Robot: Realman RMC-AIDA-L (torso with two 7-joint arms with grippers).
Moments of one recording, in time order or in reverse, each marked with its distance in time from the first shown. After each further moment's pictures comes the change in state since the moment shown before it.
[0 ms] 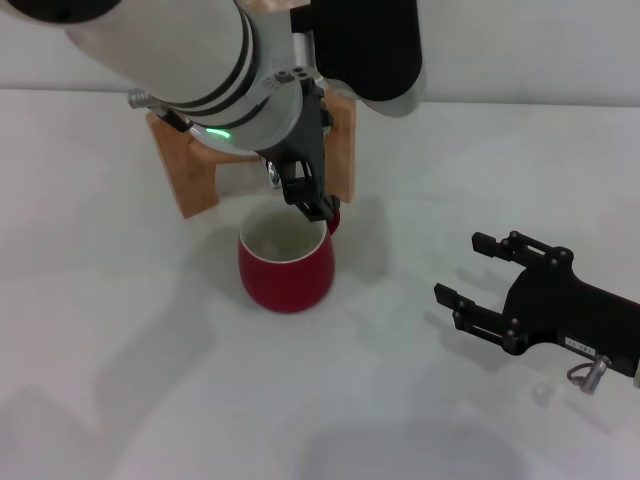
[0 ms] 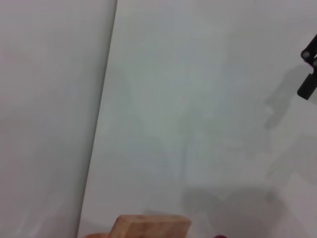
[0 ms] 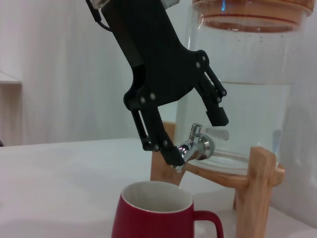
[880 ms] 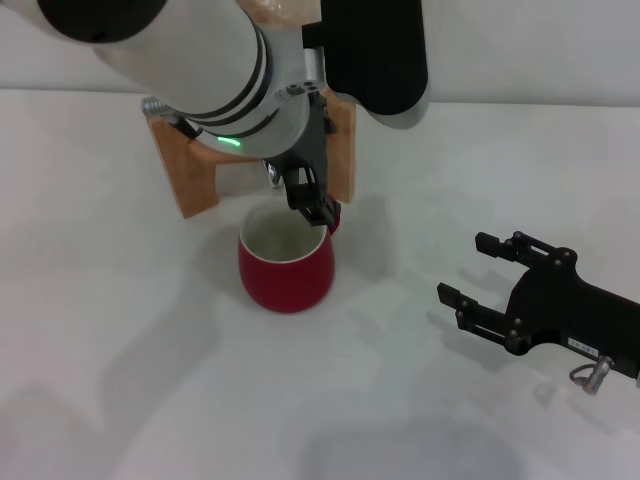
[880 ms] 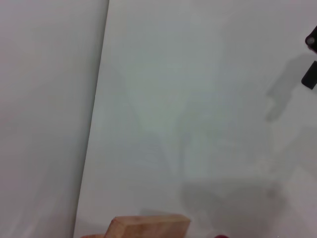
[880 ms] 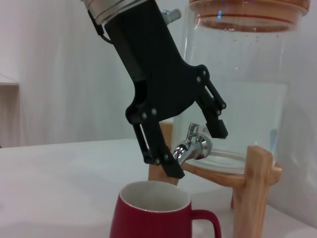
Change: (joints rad) left arm -0.013 -0.001 0.026 -0.067 0.011 0.050 -0.001; right arm -0.009 0.004 0.009 -0.001 0.000 0.006 0.000
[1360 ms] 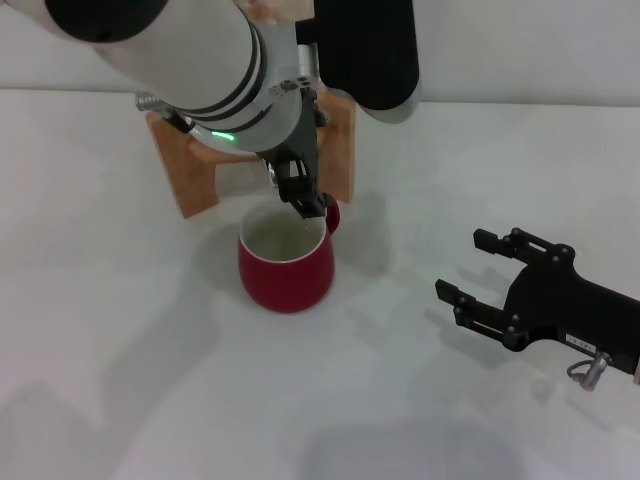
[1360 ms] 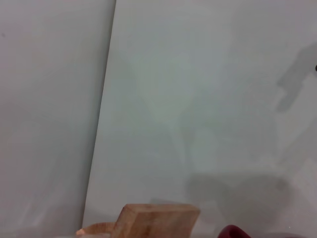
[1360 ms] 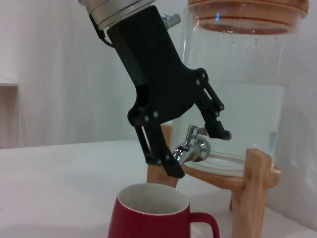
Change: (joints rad) left arm -0.003 0.001 -0.006 -0.019 0.027 0.013 0.000; right arm 0.007 0.002 0.001 -0.001 0.000 -0.005 0.000
